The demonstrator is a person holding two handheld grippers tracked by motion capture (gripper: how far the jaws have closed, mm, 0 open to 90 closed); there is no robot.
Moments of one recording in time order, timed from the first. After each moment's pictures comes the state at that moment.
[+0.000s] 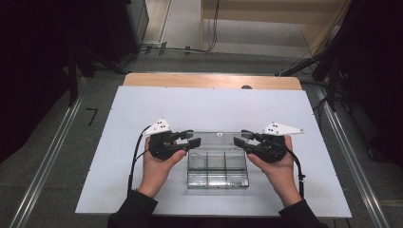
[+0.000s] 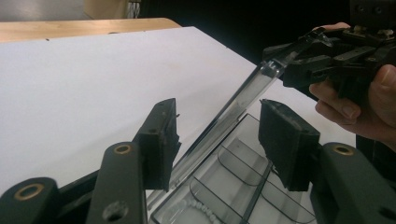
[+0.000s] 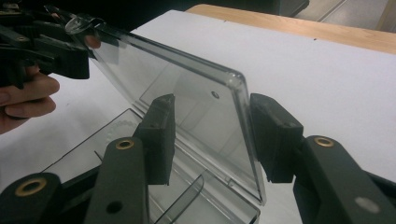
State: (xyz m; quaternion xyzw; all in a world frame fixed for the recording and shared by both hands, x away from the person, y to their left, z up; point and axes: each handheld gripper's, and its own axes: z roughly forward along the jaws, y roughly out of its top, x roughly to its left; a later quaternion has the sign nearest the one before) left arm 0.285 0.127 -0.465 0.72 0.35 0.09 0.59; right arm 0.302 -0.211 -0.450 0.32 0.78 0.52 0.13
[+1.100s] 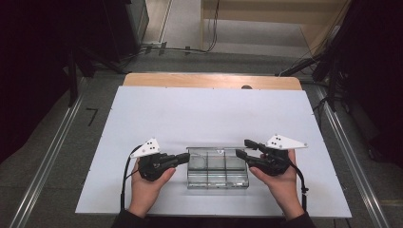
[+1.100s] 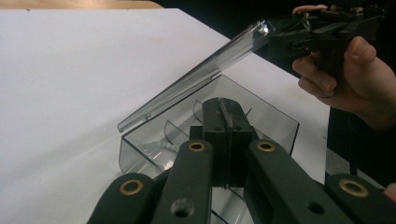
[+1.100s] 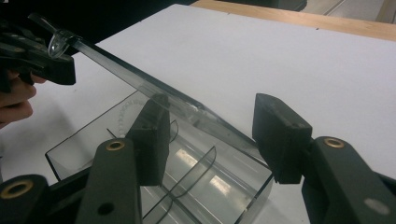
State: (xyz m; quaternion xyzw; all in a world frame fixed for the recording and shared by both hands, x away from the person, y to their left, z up) left arm 0.240 0.144 -0.486 0.73 0.33 0.07 0.59; right arm 0.275 -0.219 -0.463 0.32 0.78 0.52 0.14
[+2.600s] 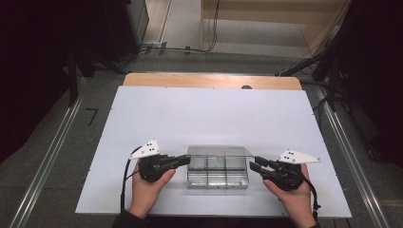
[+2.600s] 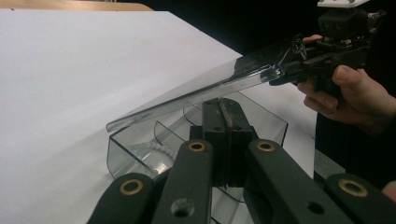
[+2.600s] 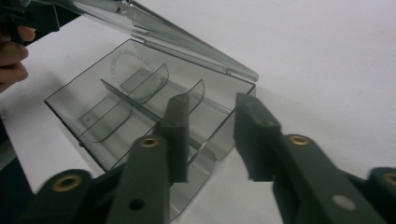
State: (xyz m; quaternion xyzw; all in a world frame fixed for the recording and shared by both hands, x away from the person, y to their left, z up) left arm 0.238 0.145 -0.490 0.73 0.32 0.06 0.60; right arm 0.248 -0.255 -0.485 0.36 0.78 0.49 0.11
